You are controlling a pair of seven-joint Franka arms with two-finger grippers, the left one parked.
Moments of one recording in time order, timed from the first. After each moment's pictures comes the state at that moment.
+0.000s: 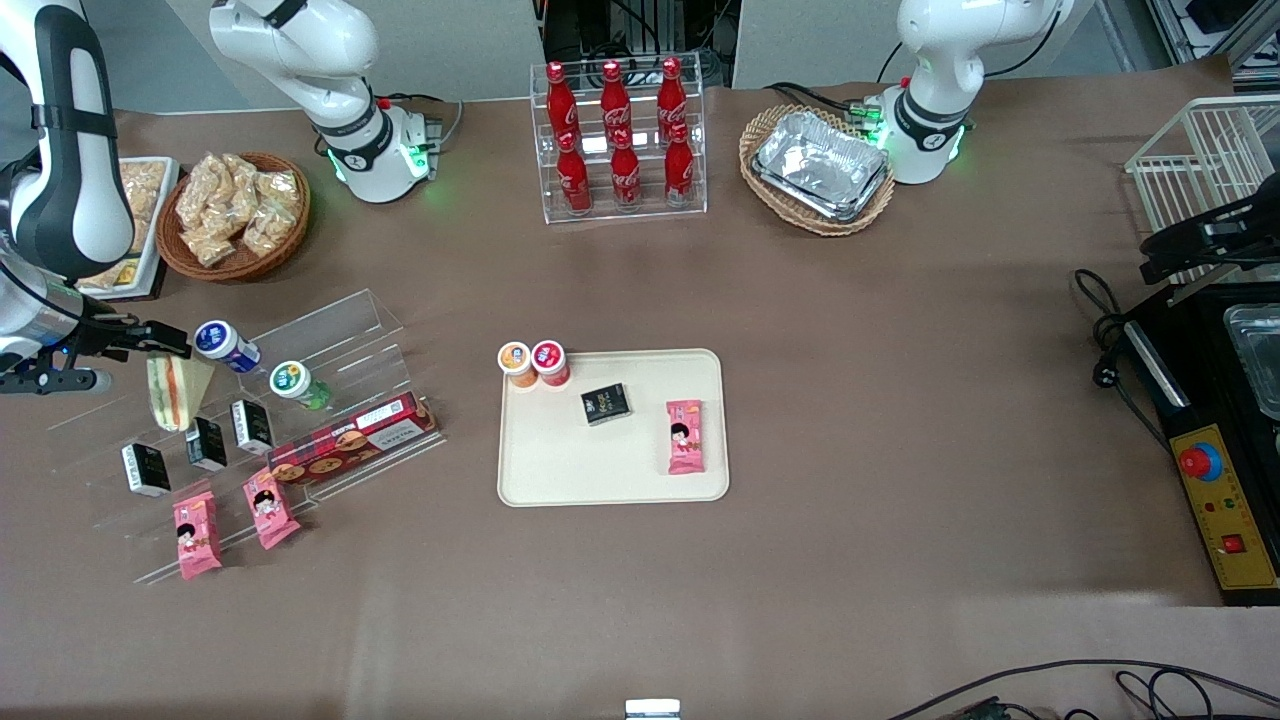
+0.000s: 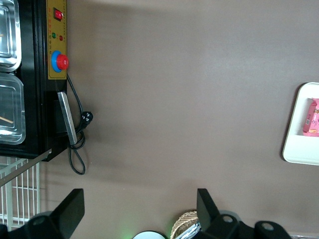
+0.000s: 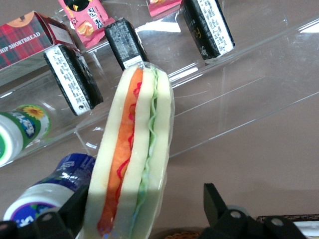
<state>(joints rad) -0.21 0.01 -0.15 -2.15 -0.06 2.07 -0.32</state>
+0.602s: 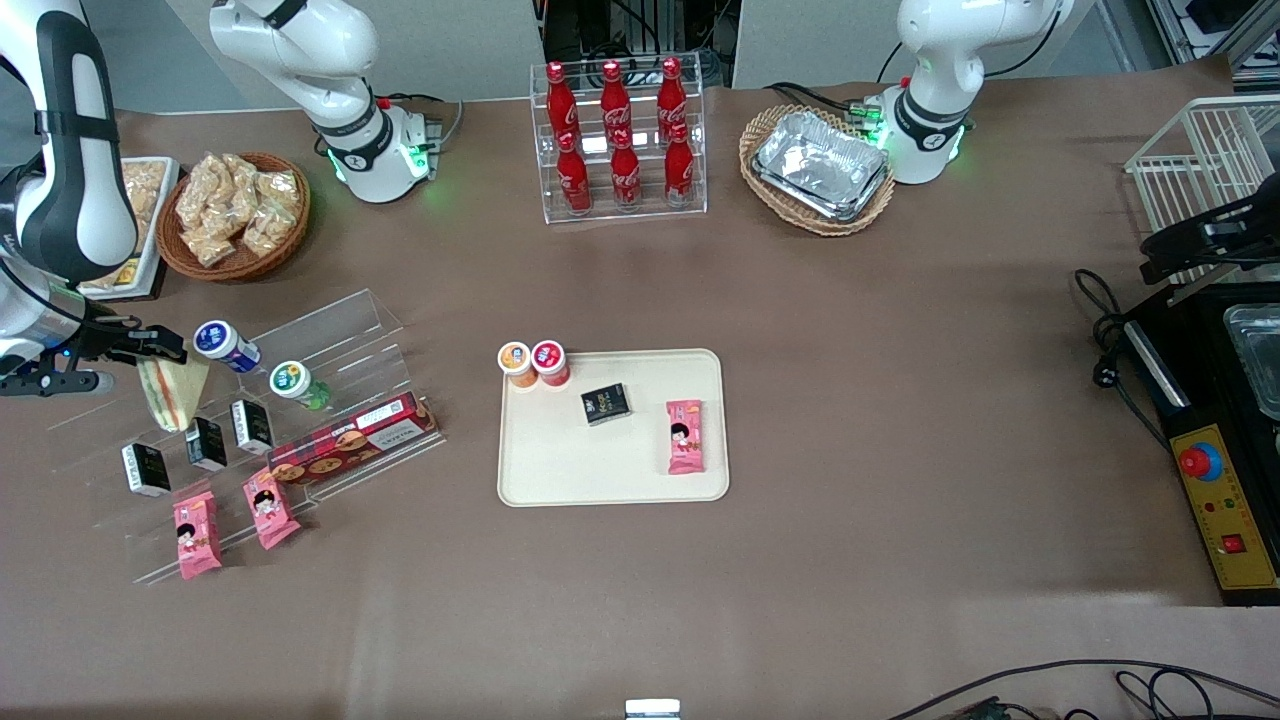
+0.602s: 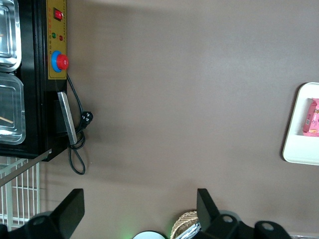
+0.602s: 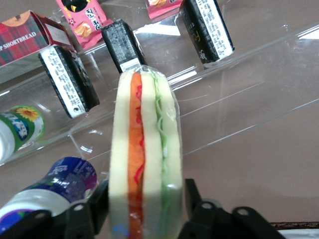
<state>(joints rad) -0.21 0.02 -0.15 -2.16 -0.06 2.11 -0.34</state>
